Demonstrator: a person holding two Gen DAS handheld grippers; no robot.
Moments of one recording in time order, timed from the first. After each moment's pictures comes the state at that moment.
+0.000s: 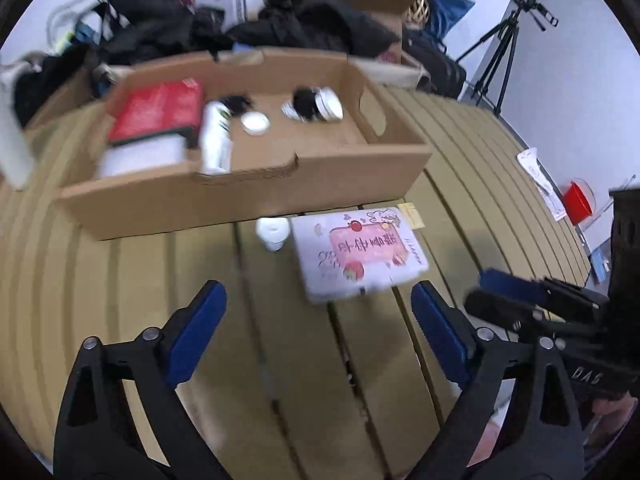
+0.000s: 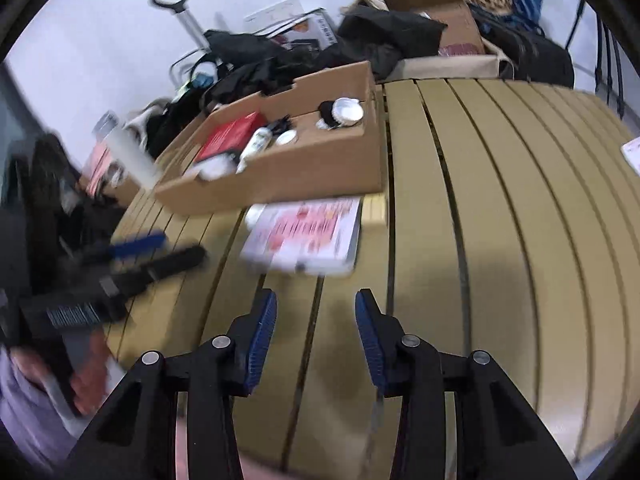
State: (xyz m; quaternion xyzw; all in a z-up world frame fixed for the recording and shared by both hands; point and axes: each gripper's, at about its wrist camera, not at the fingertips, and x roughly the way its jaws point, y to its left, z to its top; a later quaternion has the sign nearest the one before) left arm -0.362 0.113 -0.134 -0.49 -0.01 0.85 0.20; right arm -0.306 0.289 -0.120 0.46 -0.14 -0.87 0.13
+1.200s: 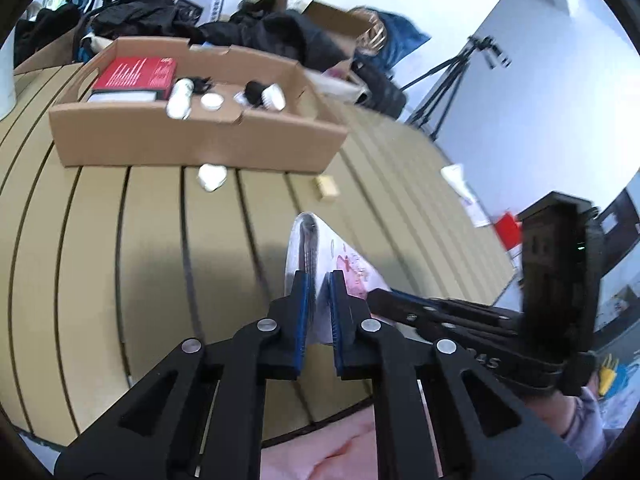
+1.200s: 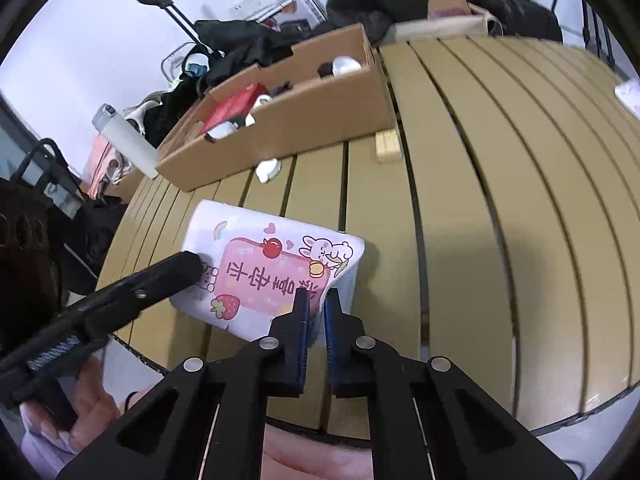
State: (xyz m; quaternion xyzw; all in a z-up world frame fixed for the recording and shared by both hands) left arm -0.277 0.084 -0.118 -0.44 -0.12 0.84 0.30; right arm -0.260 0.267 -0.139 0.48 -0.16 -0.86 0.12
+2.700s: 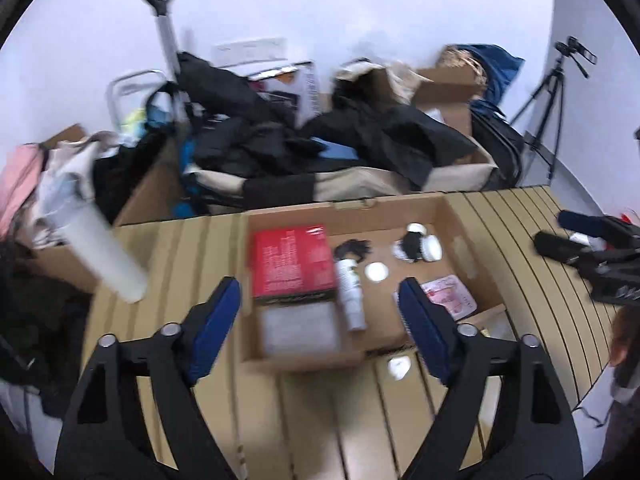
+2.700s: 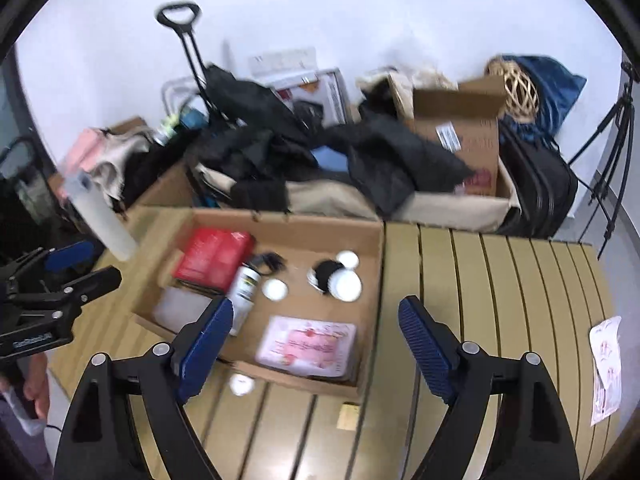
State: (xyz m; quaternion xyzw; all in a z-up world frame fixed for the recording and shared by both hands) left arm -0.423 0.028 0.018 -0.39 0.04 0.92 0.09; right arm -0.437 0.257 0.017 0.40 -0.03 -0.91 0.09
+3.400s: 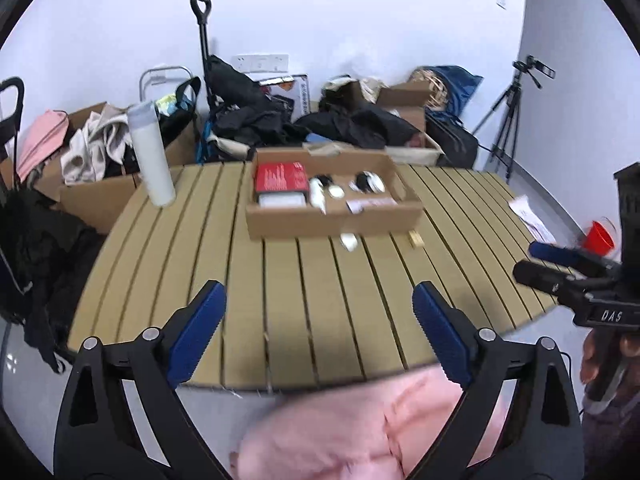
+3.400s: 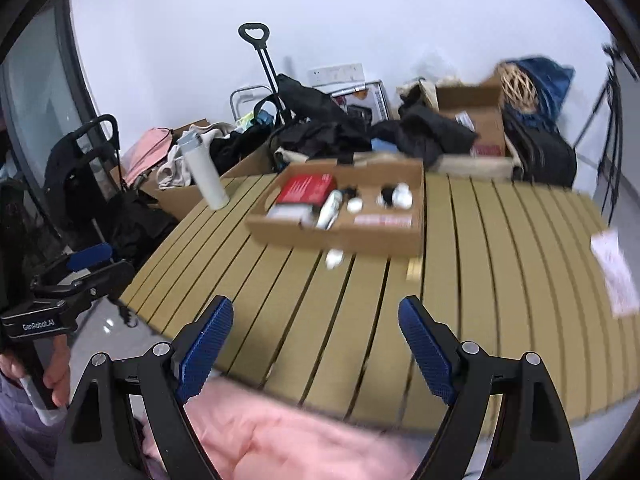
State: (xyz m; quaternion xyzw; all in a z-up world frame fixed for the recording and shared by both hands) left arm -0.171 -0.004 0.006 -0.35 0.00 0.93 0.12; right arm -0.182 0.235 0.006 0.37 -0.06 -0.91 0.16
